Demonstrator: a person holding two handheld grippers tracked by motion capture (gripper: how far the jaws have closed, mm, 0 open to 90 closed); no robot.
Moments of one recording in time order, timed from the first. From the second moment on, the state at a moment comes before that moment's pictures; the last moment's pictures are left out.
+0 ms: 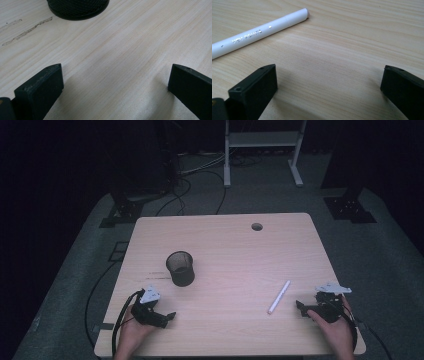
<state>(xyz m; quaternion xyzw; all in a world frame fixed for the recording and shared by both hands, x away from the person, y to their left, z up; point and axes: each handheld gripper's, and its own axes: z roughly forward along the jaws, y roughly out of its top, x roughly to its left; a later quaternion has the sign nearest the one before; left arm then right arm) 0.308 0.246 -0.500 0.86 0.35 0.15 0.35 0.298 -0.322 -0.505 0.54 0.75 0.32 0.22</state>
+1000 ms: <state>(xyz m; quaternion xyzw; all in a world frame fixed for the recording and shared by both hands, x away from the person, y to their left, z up) 0.322 0.247 -0.477 0.83 0.36 0.18 0.39 0.298 -0.322 -0.505 0.54 0.75 0.32 0.22</state>
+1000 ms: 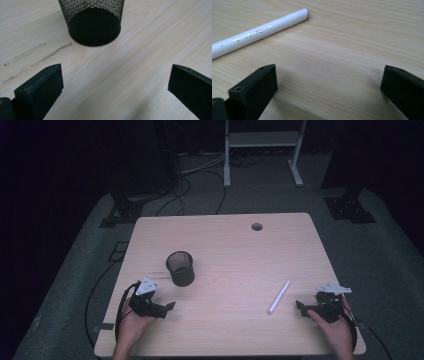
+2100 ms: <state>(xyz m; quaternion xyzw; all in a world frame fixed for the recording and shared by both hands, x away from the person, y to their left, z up) 0.363 0.234 -0.470 0.81 0.36 0.19 0.43 0.298 -0.322 -0.505 0.54 0.75 0.32 0.22</state>
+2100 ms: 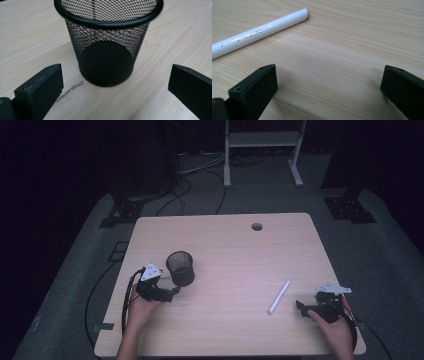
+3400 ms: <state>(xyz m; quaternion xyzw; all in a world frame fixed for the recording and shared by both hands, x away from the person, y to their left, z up) 0.398 0.207 -0.477 0.79 0.34 0.21 0.47 0.298 -0.322 -0.505 0.54 0.75 0.32 0.22</state>
